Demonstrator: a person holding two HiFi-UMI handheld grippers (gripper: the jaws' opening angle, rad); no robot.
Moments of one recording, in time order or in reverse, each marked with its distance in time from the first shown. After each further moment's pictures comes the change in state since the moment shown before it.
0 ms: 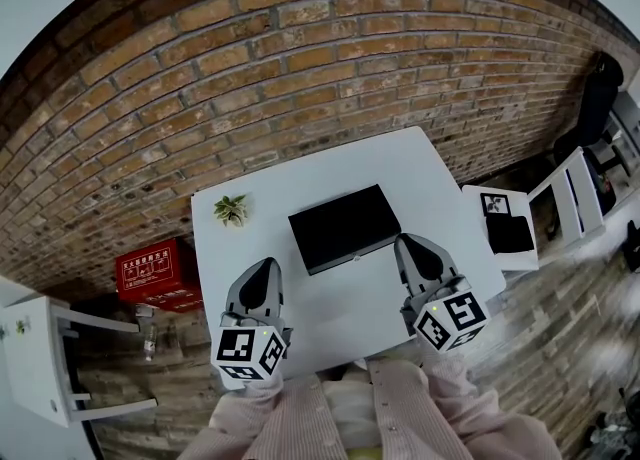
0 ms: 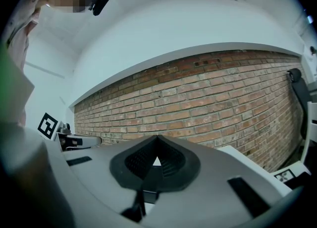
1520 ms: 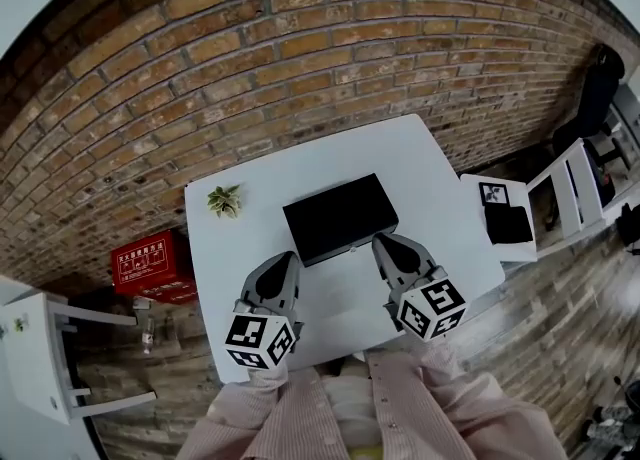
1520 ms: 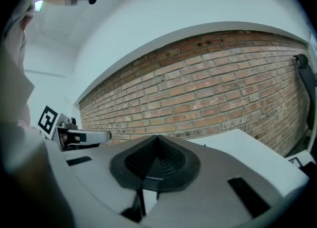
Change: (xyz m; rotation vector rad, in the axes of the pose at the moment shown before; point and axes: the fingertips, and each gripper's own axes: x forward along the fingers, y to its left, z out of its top) left arm 0.024 -0.032 -0.032 -0.051 0.082 -0.128; right arm 0.022 0.011 -0.056 0.048 0.137 0.074
